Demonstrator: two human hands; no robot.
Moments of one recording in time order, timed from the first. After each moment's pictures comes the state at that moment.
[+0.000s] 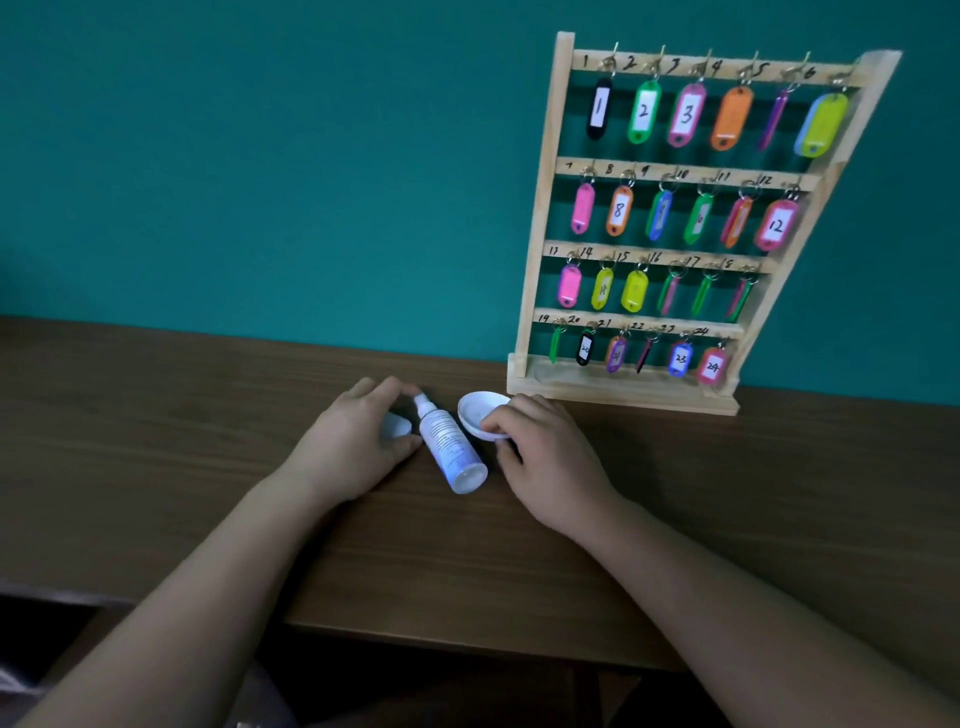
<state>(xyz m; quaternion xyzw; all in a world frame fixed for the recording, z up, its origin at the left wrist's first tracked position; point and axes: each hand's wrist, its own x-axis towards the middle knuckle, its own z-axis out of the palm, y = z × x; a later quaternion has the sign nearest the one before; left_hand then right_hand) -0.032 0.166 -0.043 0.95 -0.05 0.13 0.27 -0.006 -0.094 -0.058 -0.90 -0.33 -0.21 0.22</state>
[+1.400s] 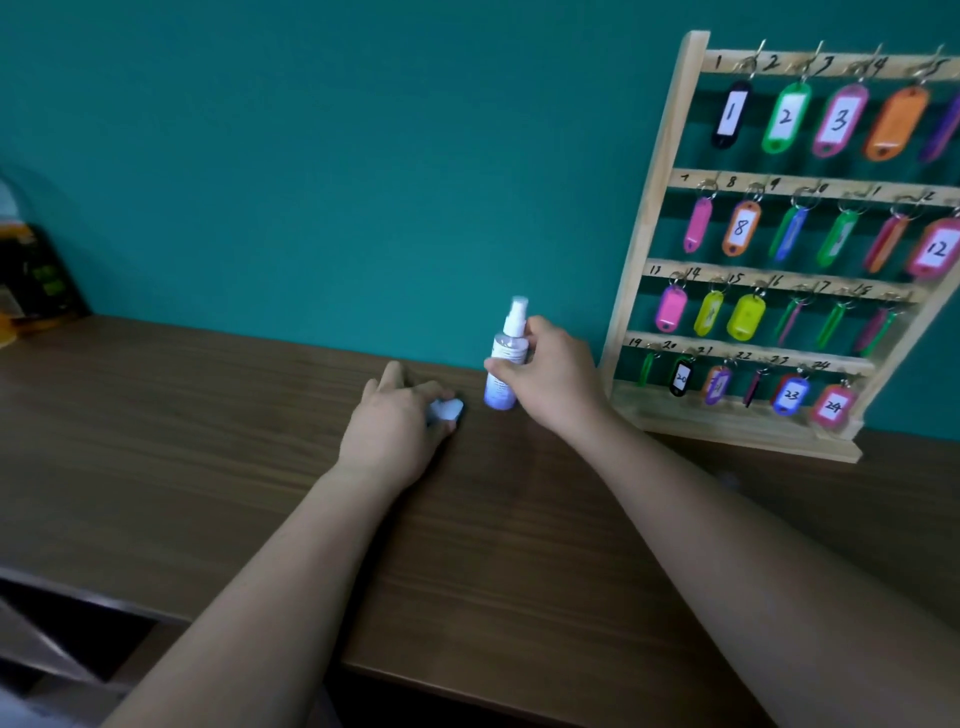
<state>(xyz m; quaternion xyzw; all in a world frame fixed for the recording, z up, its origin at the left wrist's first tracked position) -0.004 0.202 -0.041 0.96 0.05 0.18 0.20 0.077 0.018 0.000 -0.90 -0.15 -0.14 0.38</state>
